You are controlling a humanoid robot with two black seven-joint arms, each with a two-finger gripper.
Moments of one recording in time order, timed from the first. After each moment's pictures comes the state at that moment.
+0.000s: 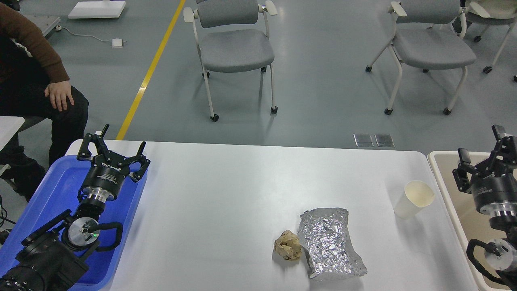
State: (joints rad) left arm -0.49 0.34 -0.88 -0.55 -0.08 -0.64 -0.50; right arm 0.25 -0.60 0.98 1.05 -0.32 -0.10 0.70
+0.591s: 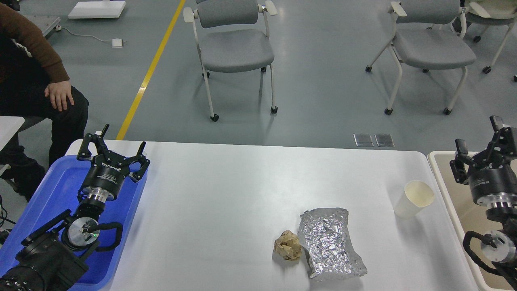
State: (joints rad) left arm -0.49 0.34 -0.88 -0.55 -0.07 -0.64 -0.50; right arm 0.28 -0.60 0.98 1.05 -0.32 -0.11 0.70
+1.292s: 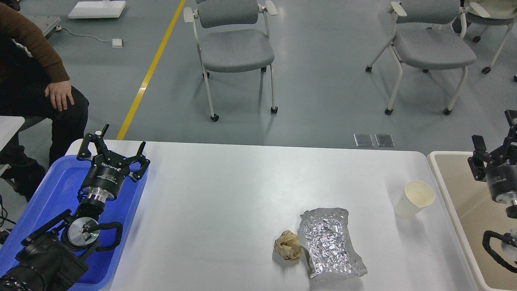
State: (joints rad) left arm -0.49 0.34 -0.88 -0.55 -0.07 -0.64 -0.50; right arm 0.28 -0.69 0.96 1.05 -0.38 -0.14 0.70
